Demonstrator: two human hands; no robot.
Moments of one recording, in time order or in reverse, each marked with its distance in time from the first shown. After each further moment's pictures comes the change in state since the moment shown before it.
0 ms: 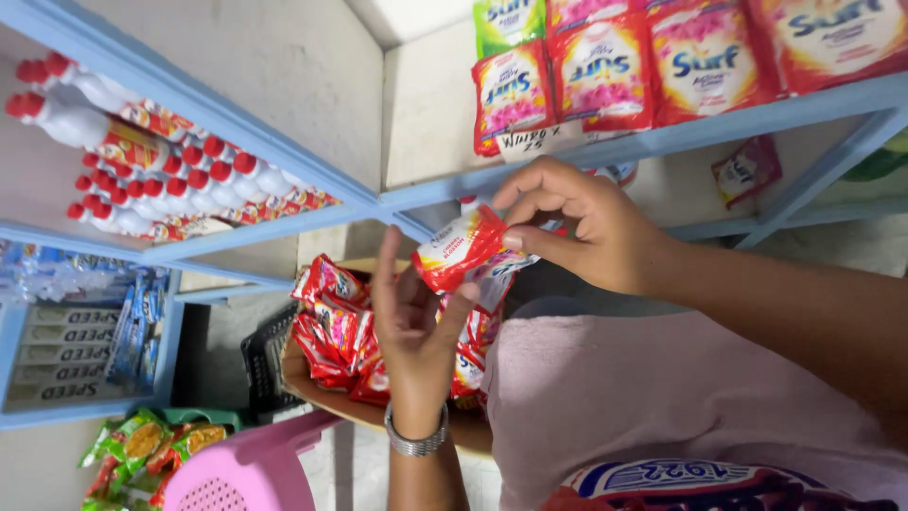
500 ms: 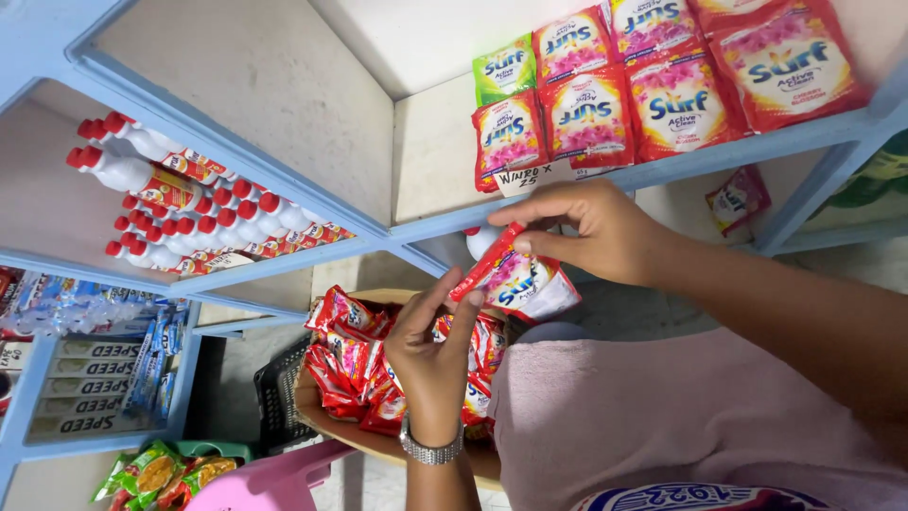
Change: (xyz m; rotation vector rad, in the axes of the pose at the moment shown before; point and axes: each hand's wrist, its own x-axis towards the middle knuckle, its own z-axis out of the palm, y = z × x) left_hand -0.001 0.004 0.009 0.540 0.032 0.232; right_hand 0.010 -0.008 -0.025 -0.177 0.029 -0.012
